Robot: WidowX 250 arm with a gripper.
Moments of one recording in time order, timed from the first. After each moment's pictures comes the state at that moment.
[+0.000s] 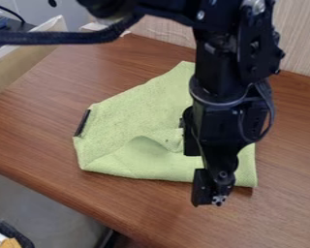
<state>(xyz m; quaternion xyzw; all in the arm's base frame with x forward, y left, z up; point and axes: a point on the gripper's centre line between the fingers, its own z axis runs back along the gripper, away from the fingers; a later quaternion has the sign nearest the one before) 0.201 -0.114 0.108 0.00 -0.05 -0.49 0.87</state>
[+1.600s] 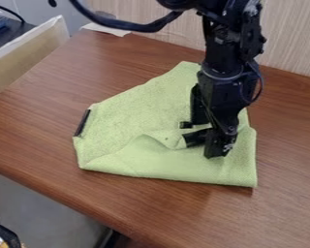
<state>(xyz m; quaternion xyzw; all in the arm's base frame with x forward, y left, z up) 0.295 -0.091 0.066 0.02 -0.06 -0.43 0.90</state>
